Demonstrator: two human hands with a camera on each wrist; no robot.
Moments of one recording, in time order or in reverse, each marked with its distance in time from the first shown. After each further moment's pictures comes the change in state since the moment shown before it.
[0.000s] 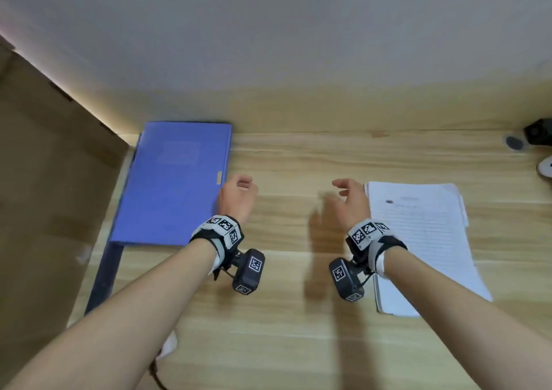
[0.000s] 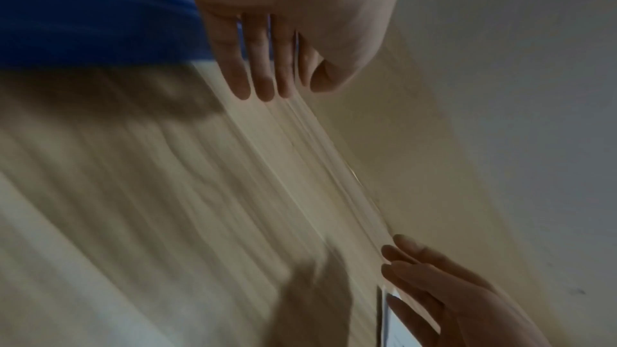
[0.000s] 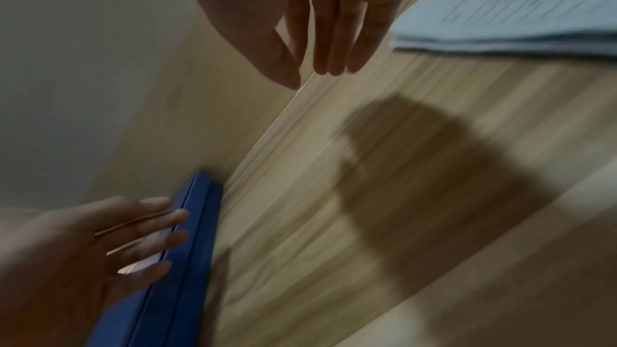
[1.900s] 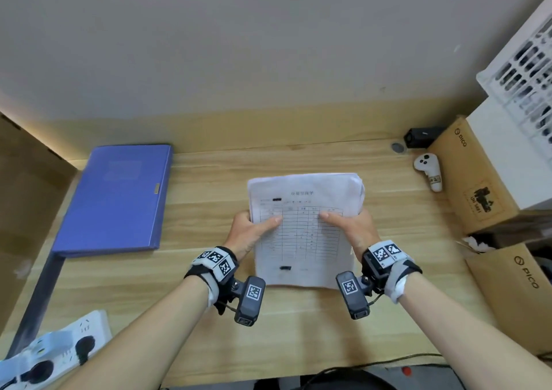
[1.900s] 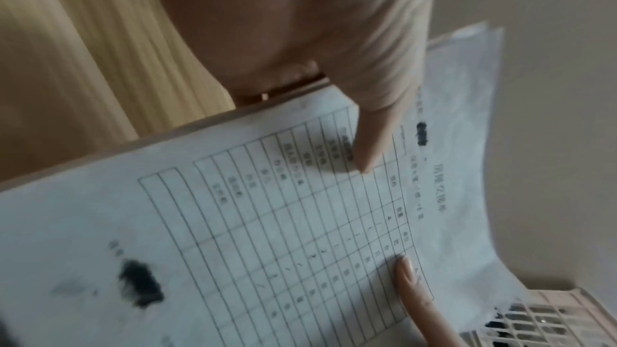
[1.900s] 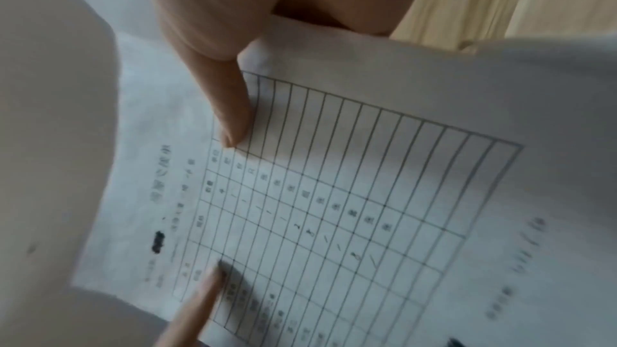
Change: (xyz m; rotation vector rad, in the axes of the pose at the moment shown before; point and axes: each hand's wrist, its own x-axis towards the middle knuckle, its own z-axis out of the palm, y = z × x) left_hand -0.183 0.066 0.089 -0.471 -0.554 0.061; right_hand -0.101 0.050 -0.210 0.566 -0.026 0.125
